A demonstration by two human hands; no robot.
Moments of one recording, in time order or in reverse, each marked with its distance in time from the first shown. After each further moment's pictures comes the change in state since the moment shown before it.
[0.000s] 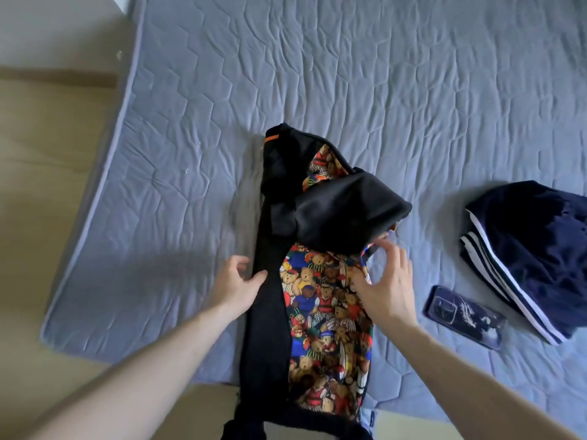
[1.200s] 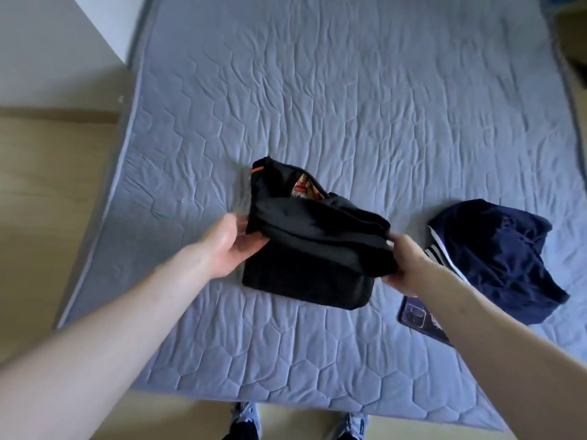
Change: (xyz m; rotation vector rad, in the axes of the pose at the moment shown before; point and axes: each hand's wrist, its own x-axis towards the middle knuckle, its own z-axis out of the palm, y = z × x) left_hand -0.026 0.171 -0.095 -0.926 -0.305 -0.339; right_hand 0.075 -0.046 -0.099 0.746 -0.306 0.962
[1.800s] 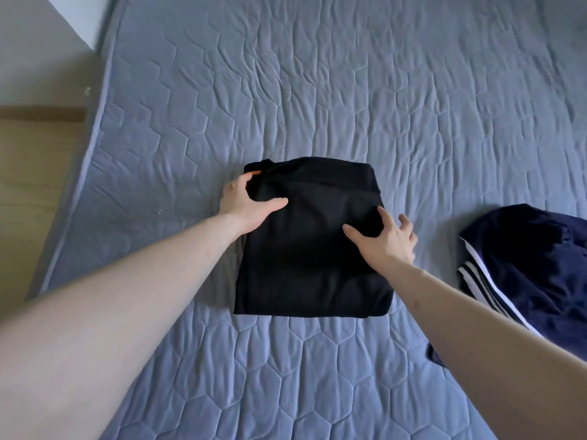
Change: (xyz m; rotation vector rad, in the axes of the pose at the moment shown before) left_hand 0.153 0.032 0.037 0.974 0.156 0.483; right_hand 0.107 -0.017 0.062 -0.860 0.382 -0.504
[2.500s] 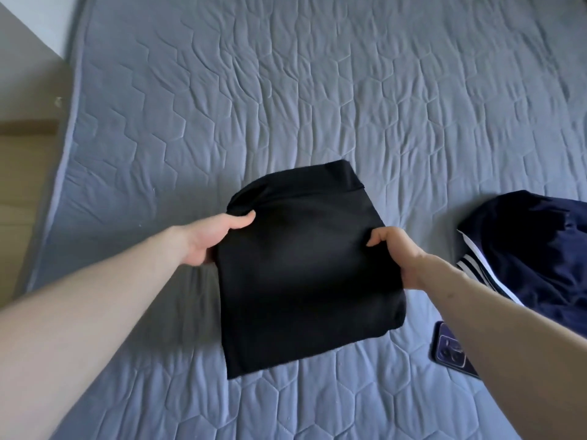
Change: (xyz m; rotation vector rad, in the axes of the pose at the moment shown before) left_hand 0.019 -0.042 -0.014 -0.299 -0.734 -0.347; right_hand 0.037 0.045 -0.022 0.704 -0.610 0.406
